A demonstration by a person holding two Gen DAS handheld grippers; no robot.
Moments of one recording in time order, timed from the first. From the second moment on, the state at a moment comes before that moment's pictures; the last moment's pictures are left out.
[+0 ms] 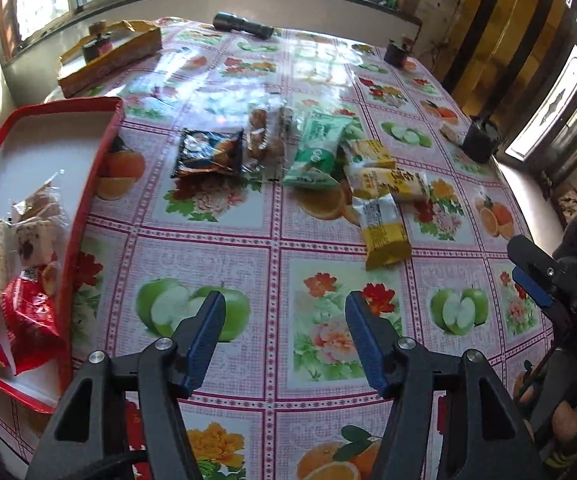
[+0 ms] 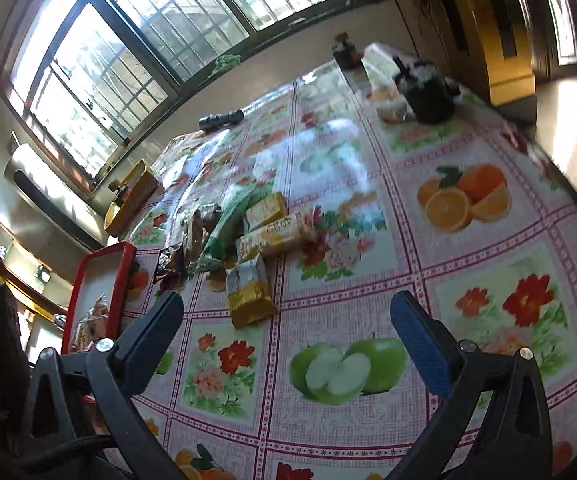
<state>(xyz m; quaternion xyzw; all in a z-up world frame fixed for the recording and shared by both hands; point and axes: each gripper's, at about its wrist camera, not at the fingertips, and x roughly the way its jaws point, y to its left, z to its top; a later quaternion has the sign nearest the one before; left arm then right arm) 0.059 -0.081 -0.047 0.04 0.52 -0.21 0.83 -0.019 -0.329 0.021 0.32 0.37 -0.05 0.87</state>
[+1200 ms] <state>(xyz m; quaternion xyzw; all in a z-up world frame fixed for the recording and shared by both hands) 0.135 -0.077 -0.022 0.16 0.42 -0.09 0.89 0.019 -0.350 0.139 0.15 0.28 0.02 0.95</state>
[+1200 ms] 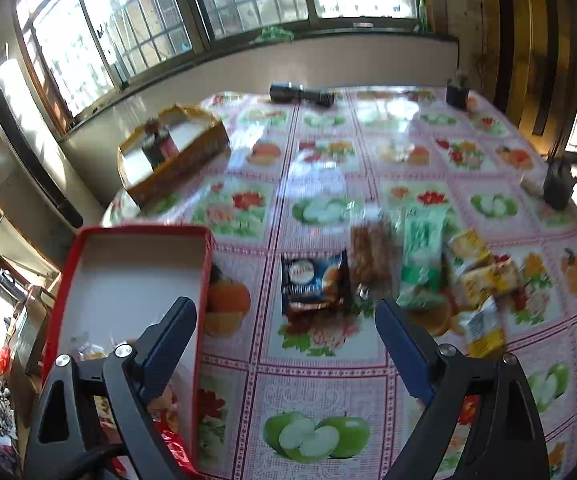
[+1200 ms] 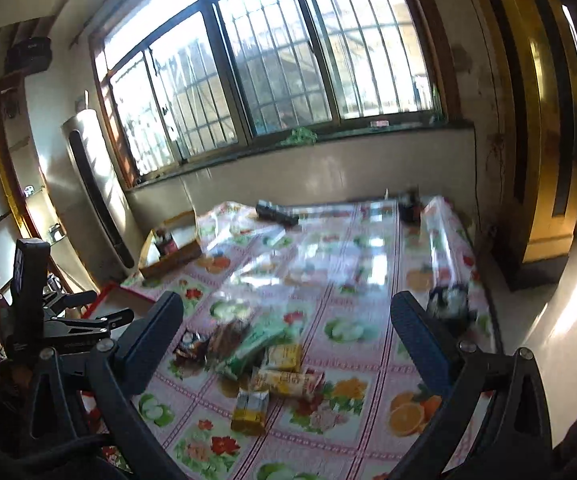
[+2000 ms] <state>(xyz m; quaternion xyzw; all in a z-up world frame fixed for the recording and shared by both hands) 0.219 -0.086 -0.091 0.10 0.50 -0.12 0.85 0.111 -0.286 -0.014 0.06 0.47 0.06 0.88</state>
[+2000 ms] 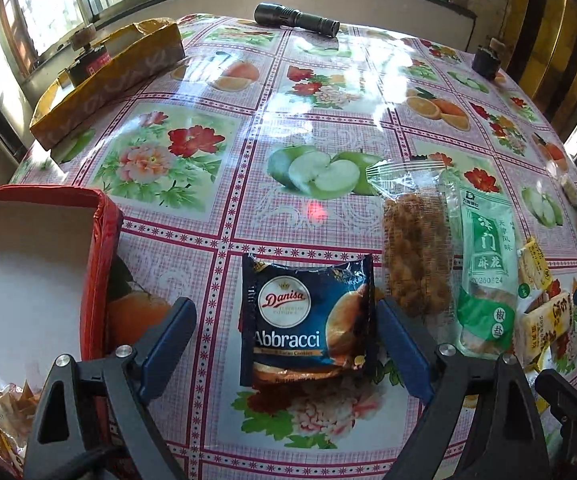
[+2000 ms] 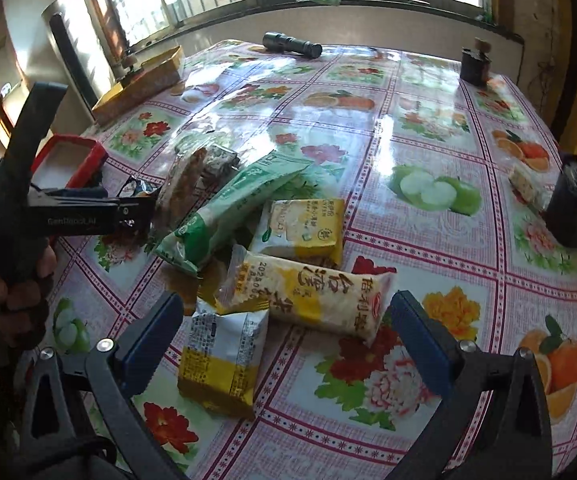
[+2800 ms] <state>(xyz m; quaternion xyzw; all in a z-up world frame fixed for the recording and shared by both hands) 0.182 -0.076 -0.088 0.08 0.51 -0.18 0.84 0.078 -0.249 -0.015 0.10 0.49 -0.01 0.86</state>
